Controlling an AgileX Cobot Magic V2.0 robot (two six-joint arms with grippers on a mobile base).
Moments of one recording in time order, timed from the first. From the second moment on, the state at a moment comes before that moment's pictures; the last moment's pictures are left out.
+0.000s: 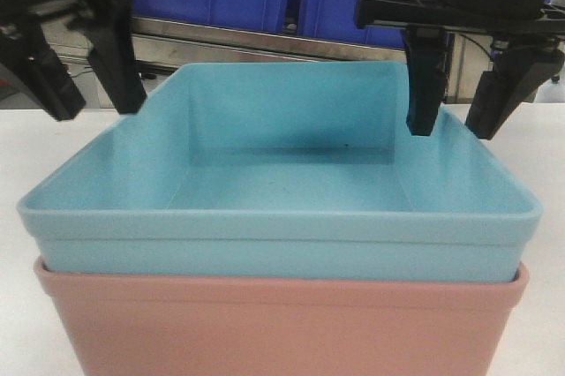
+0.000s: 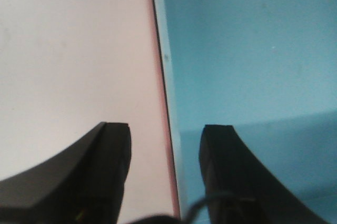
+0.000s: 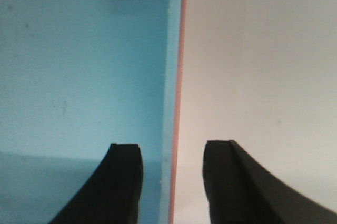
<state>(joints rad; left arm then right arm) -0.59 1.53 -1.21 -0.02 0.93 -0.36 0.47 1.62 -1.28 0.05 0.97 0.48</state>
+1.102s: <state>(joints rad) -0.59 1.84 -1.43 -0.01 1.09 -0.44 0.52 1.70 -1.19 0.08 0.89 0.49</state>
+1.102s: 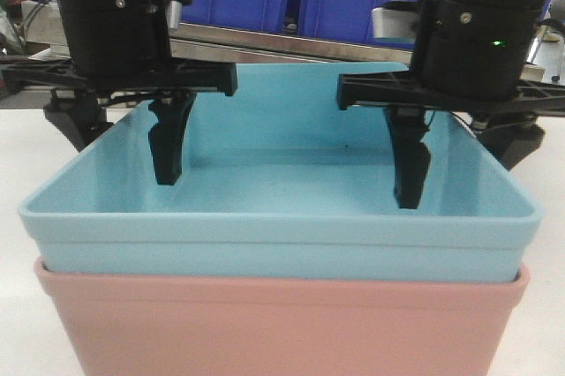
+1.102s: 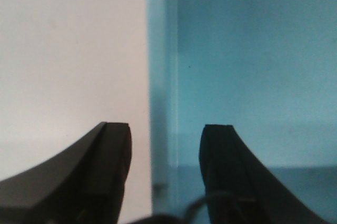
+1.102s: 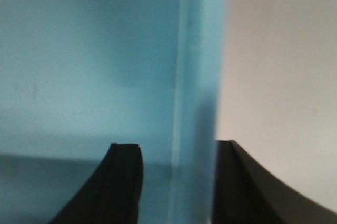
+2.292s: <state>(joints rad) -0.59 1.84 -1.43 -0.02 1.13 -0.44 0.49 1.70 -1.19 0.03 0.90 0.54</state>
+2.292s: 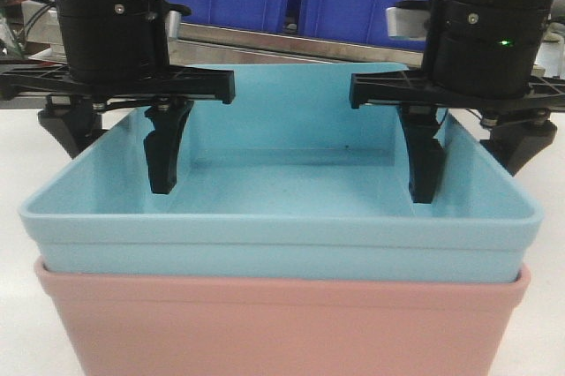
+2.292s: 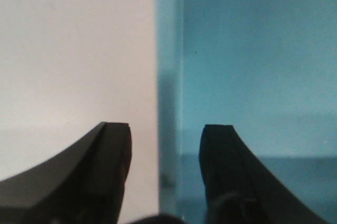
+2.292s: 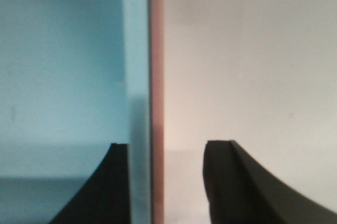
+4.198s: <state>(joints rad) -0.61 1.80 -1.44 -0.03 1.18 -0.54 0.51 1.69 -1.29 0.03 1.03 0.55</state>
